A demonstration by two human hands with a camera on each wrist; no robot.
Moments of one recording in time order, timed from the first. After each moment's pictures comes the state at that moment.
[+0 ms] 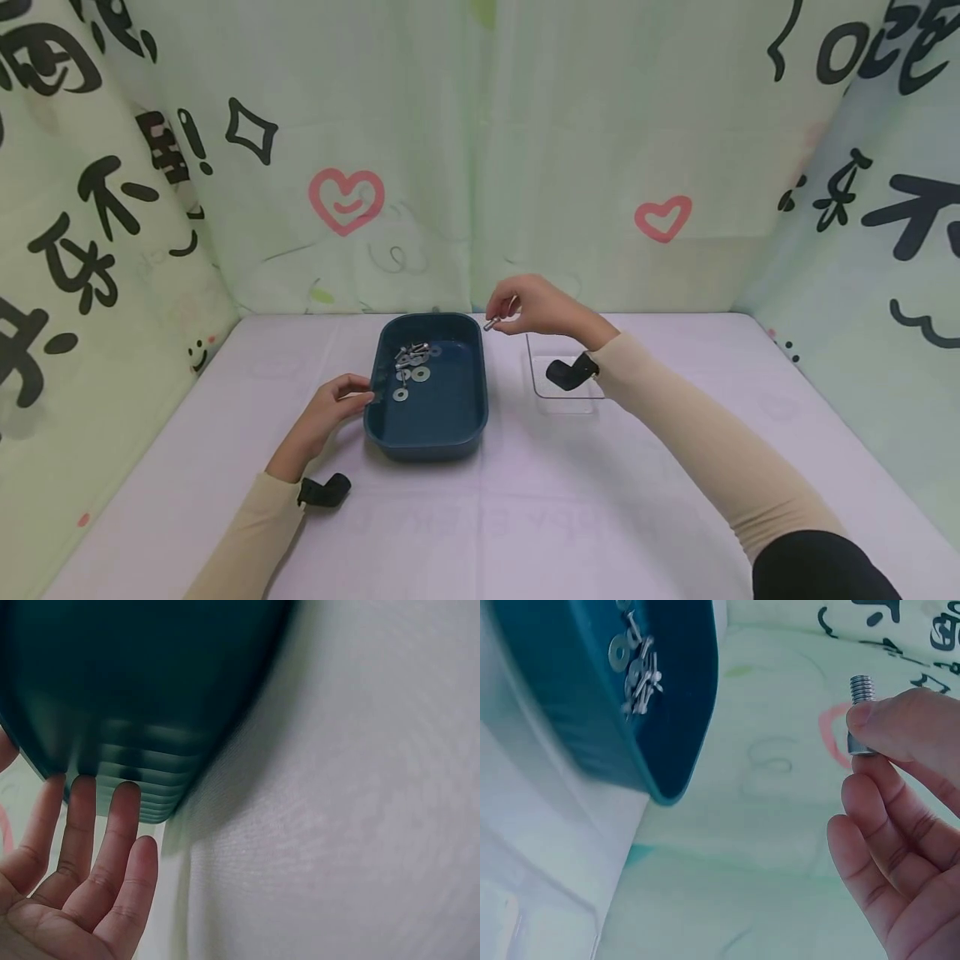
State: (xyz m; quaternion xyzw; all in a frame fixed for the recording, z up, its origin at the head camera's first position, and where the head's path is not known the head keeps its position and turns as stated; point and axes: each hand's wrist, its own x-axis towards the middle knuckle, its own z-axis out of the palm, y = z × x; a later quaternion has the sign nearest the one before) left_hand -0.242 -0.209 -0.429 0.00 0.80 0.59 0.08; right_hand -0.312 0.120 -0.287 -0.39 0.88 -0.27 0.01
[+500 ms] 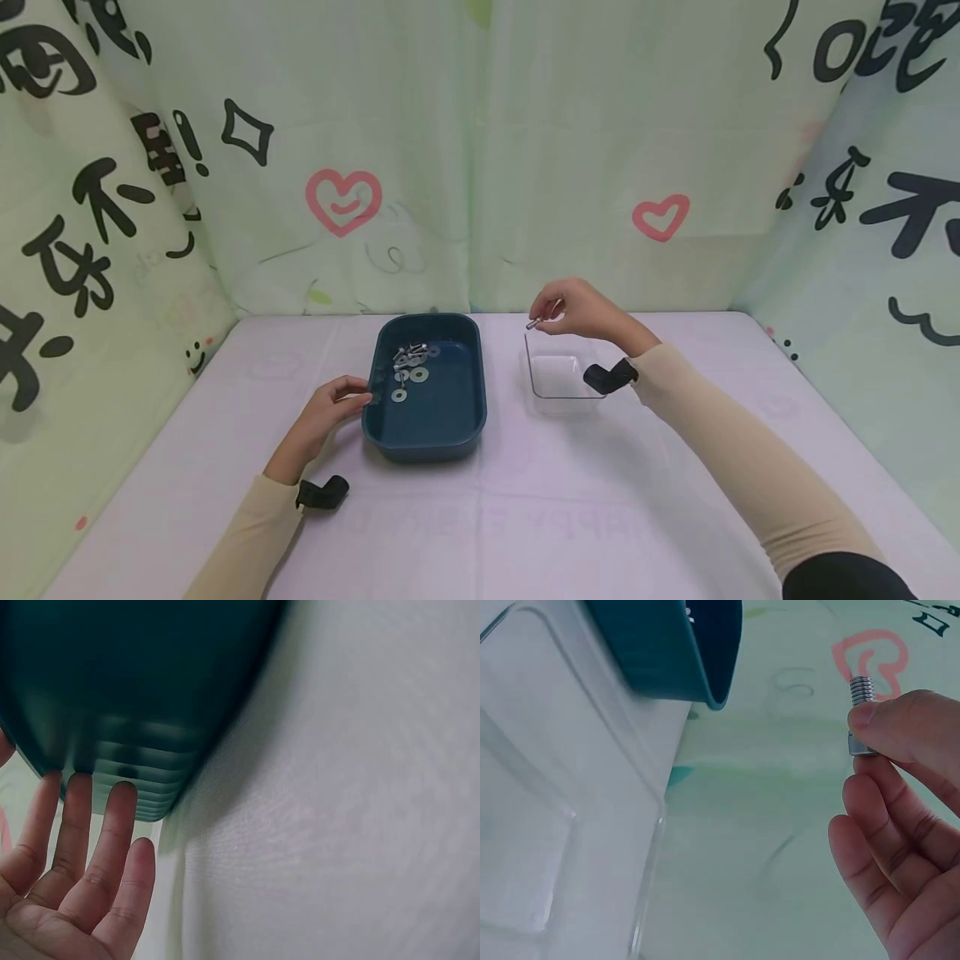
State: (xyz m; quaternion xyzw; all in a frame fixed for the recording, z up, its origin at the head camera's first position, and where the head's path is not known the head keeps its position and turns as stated) left_hand -0.239 -0.208 -0.426 0.01 0.80 0.59 0.08; right_hand -0.318 0.176 -0.305 -0.33 0.90 -0.29 0.00
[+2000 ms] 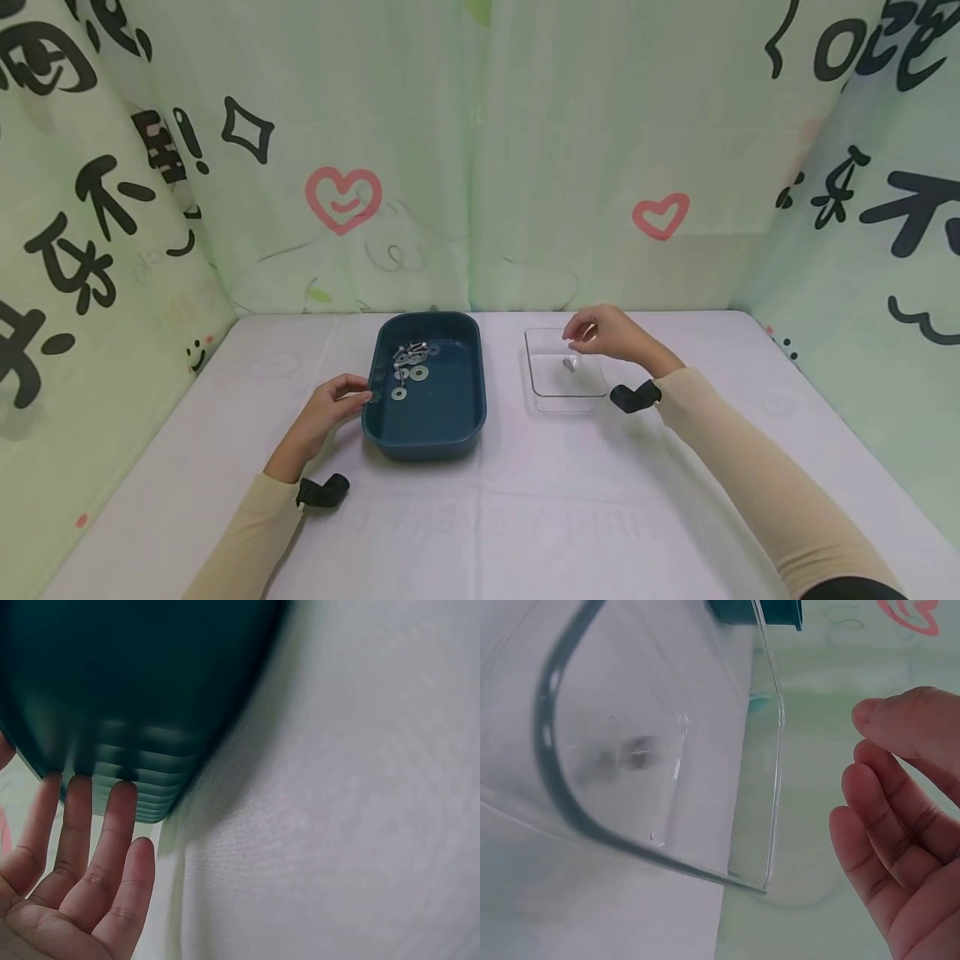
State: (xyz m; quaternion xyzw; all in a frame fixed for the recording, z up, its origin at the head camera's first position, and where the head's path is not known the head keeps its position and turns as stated) left_hand -0.239 -0.208 -0.427 0.00 0.80 0.60 0.08; right_hand -0.321 0.227 -0.352 -0.27 0.92 -0.30 0.03
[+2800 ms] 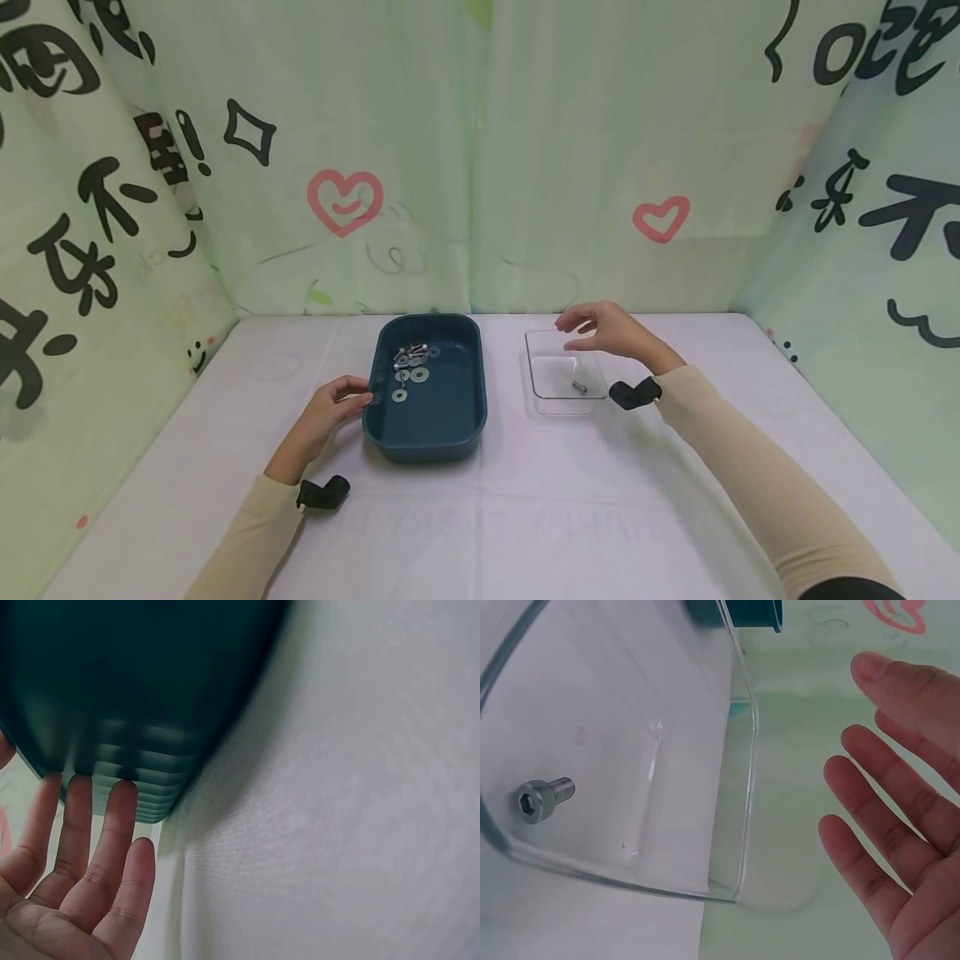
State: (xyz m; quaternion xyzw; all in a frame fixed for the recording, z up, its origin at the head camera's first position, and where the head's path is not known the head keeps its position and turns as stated) left_hand -0.238 -0.206 -0.427 0.00 0.80 0.60 0.08; right_hand -0.324 0.222 -0.343 -0.27 0.90 -0.32 0.04
